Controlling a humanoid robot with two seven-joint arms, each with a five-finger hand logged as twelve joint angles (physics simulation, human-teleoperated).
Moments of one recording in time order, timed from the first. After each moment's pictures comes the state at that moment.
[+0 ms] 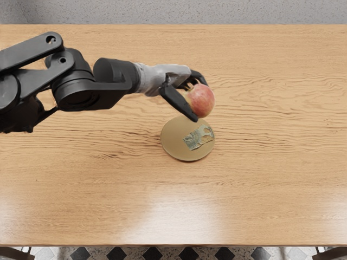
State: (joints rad) left arm -1.21 0.34 -0.47 -1.42 0.59 -0.17 0.61; right arm -0.06 0.00 -0.13 0.24 0.06 0.11 -0.05
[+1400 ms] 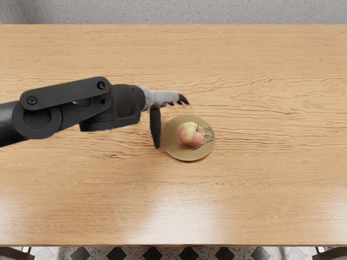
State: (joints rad) left arm -1.29 0.30 -0.17 -1.34 0.94 -0.17 0.61; right arm -0.06 0.00 -0.13 0.24 0.06 0.11 -0.05
